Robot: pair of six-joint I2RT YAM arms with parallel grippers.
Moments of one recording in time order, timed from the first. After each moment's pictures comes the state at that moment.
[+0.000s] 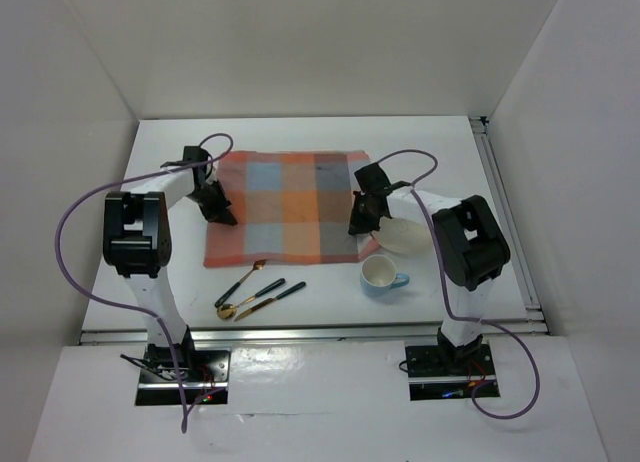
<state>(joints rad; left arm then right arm) 0.02 1.96 1.34 -0.68 0.27 -0.50 0.44 1.88 1.17 -0.38 -0.06 0.63</state>
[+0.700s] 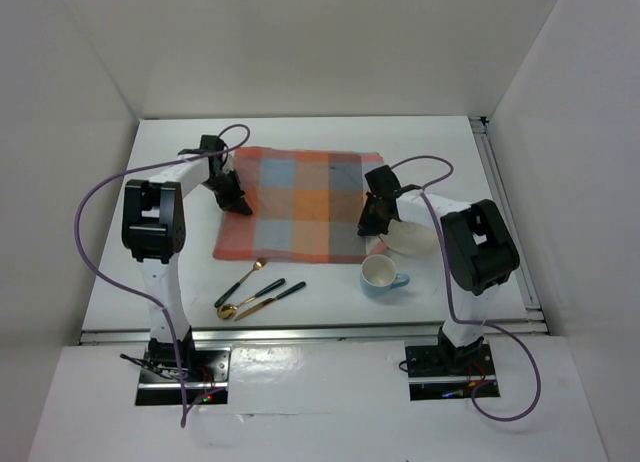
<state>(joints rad) -0.04 2.13 1.57 -0.73 0.32 -0.47 0.39 1.83 1.09 -0.37 -0.02 0.73</state>
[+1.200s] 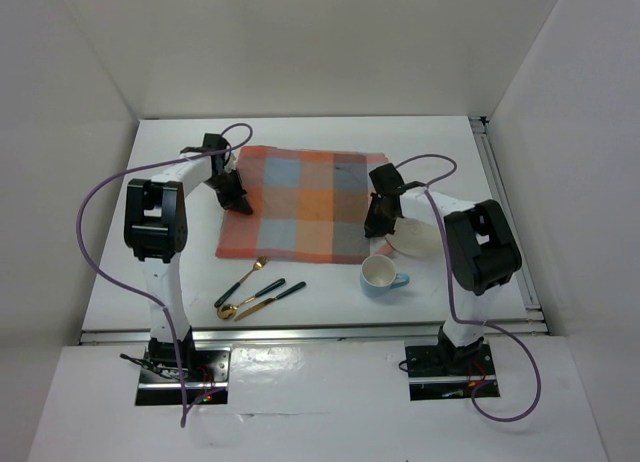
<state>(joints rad) -0.05 2.15 1.61 -0.76 0.31 -0.47 0.36 1.81 1.10 -0.43 -0.01 0.69</state>
